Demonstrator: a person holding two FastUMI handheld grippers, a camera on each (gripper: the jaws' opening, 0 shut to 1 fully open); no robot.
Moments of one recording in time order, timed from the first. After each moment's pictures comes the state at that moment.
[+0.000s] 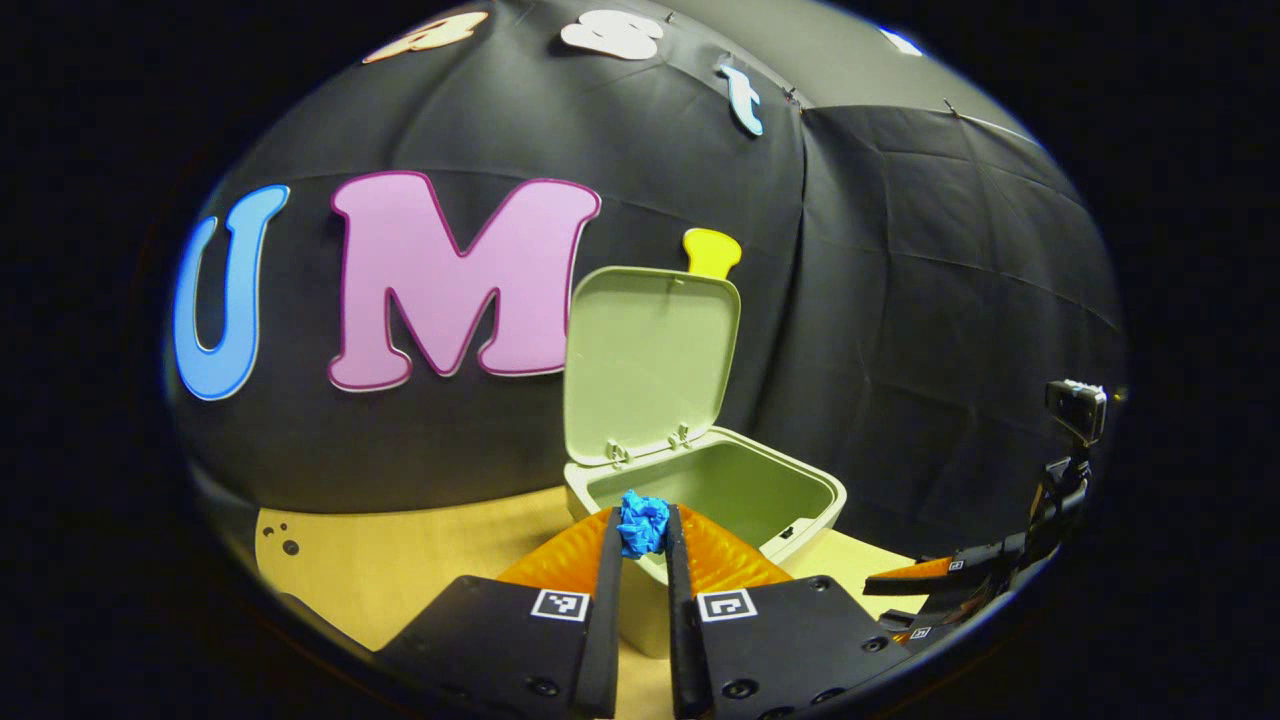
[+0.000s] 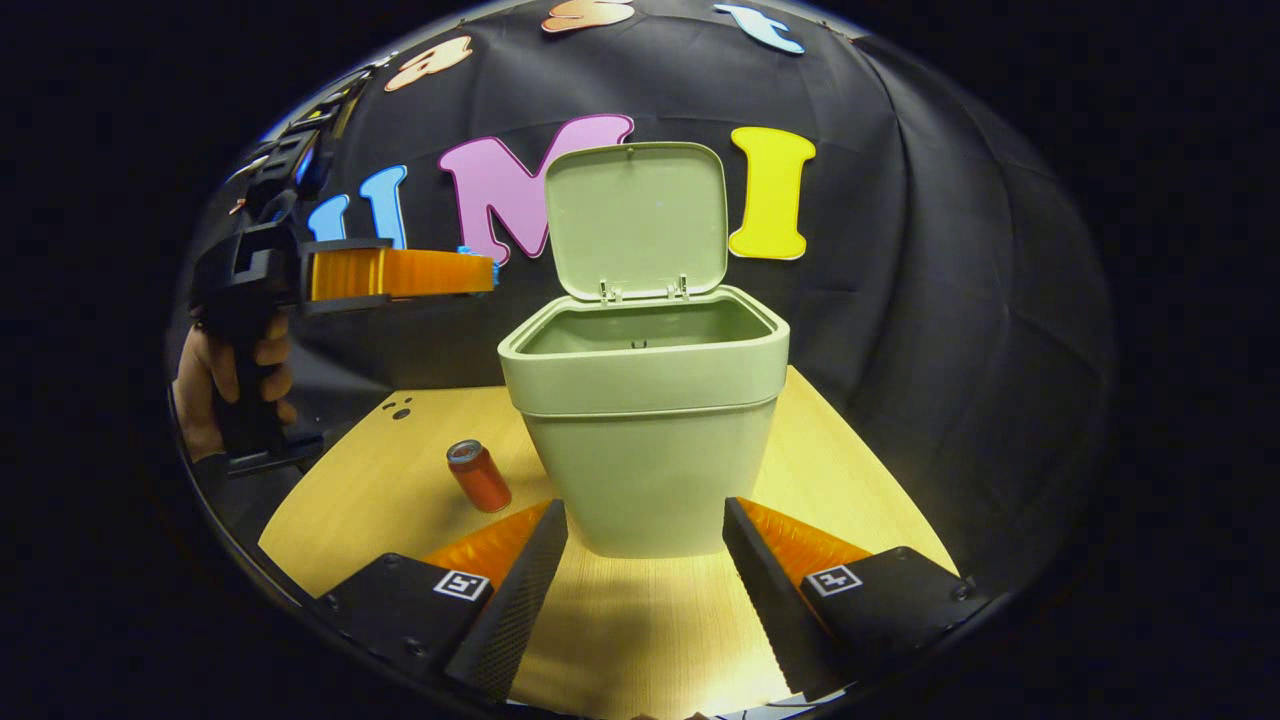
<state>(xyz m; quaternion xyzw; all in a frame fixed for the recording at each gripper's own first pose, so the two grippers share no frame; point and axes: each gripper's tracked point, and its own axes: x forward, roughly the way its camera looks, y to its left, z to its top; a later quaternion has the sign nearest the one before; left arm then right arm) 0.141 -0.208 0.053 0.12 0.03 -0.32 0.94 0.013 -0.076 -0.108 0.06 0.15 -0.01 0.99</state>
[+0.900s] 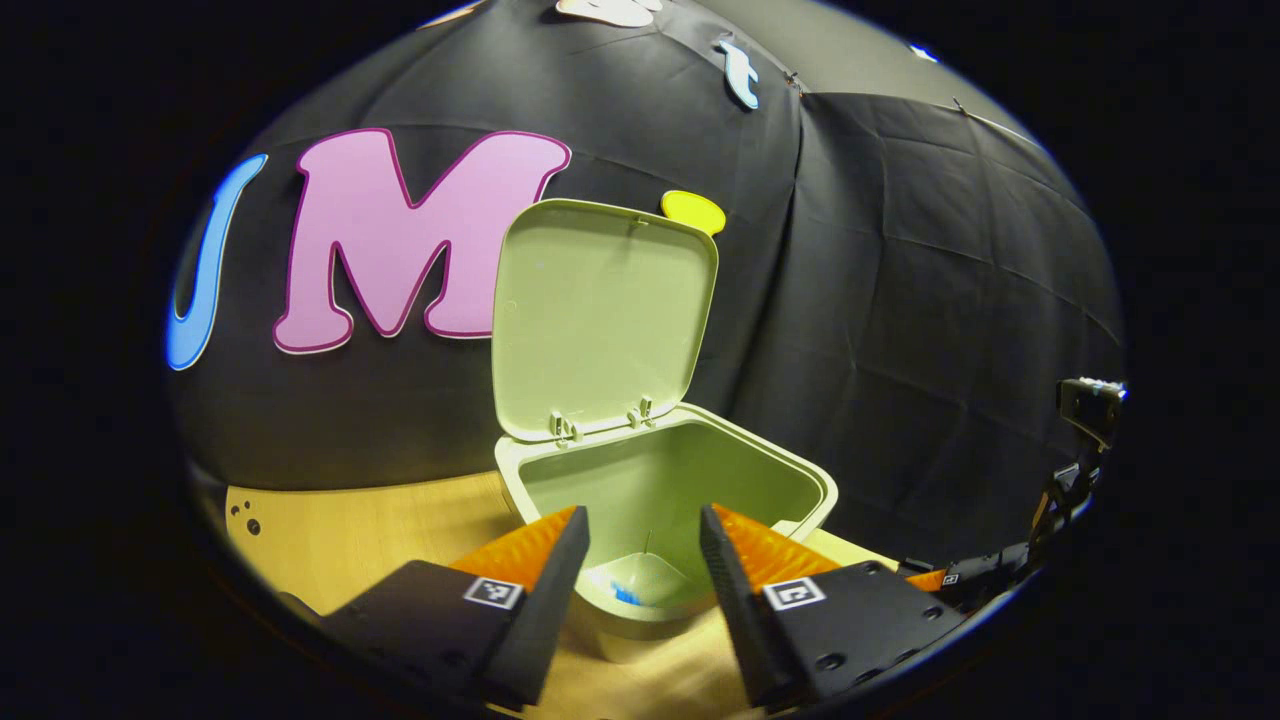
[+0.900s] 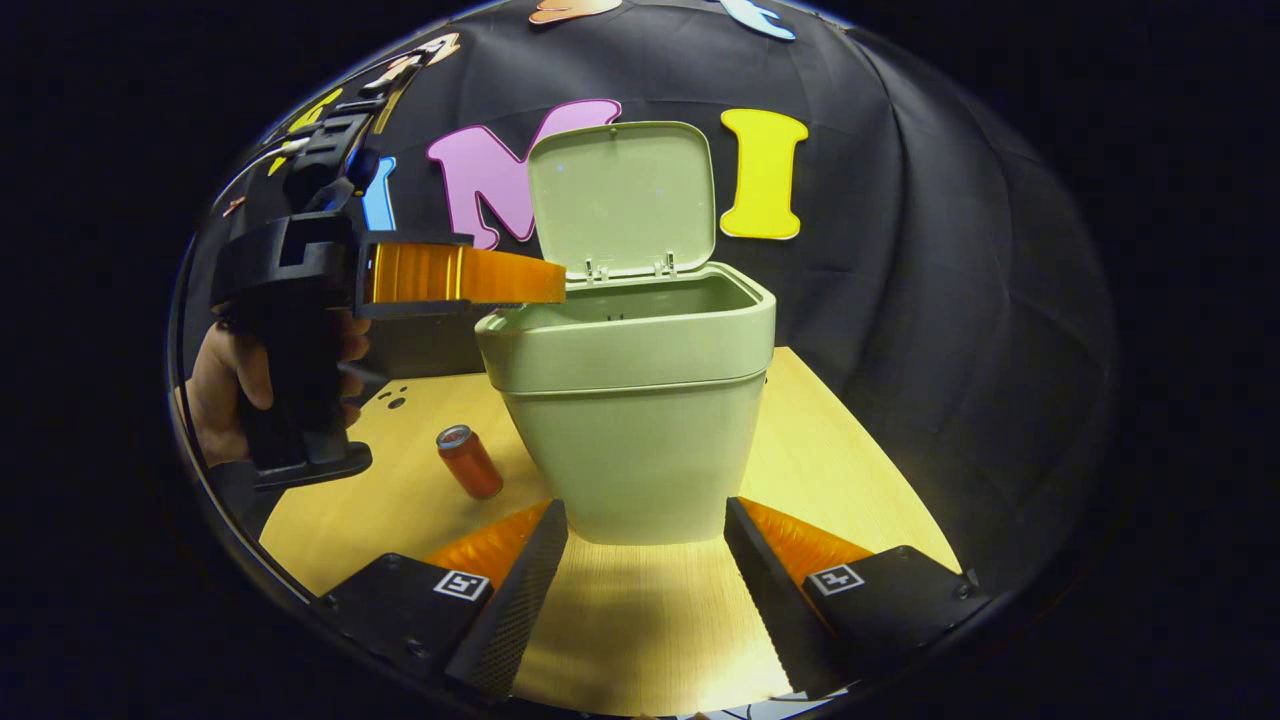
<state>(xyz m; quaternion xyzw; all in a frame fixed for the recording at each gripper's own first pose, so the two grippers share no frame) 0.160 -0.245 0.027 0.11 0.05 -0.33 0.94 0.015 -0.085 -0.122 0.06 0.17 0.00 0.98</state>
